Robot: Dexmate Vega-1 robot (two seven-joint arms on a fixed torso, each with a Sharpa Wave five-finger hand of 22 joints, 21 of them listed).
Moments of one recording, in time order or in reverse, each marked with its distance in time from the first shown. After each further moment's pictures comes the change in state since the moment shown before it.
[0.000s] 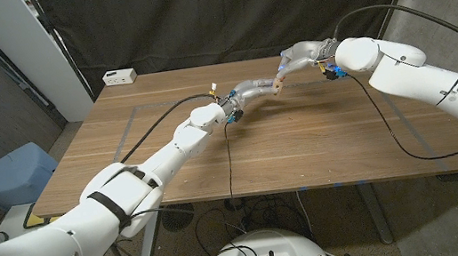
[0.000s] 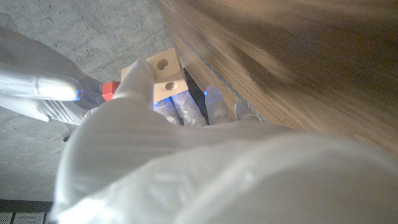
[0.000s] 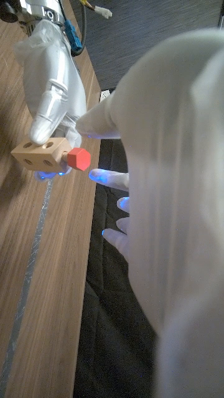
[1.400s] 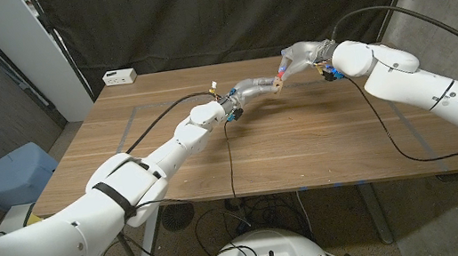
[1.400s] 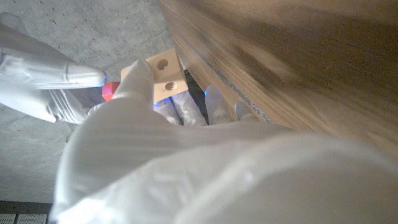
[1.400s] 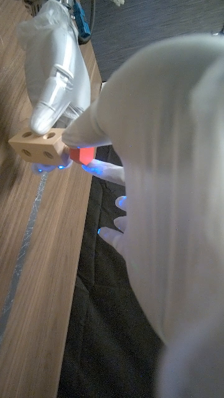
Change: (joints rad) left arm -0.039 -0.035 0.000 0.095 0.001 -0.049 -0.033; left_hand 0.000 0.000 -0.002 -0.002 0.000 0.000 -0.004 -0.001 0.000 0.000 0.000 0.000 0.000 0.000 0.000 0.000 0.000 0.005 -0.005 0.000 0.000; right arm -0.013 0.028 -0.010 0.015 -0.080 -0.004 -0.040; right_hand 0.170 -0.035 0.062 0.001 -0.020 0.173 -0.076 0.047 -0.008 0.043 -0.043 0.008 0.000 0.043 -0.043 0.006 -0.005 0.042 -0.034 0.005 0.000
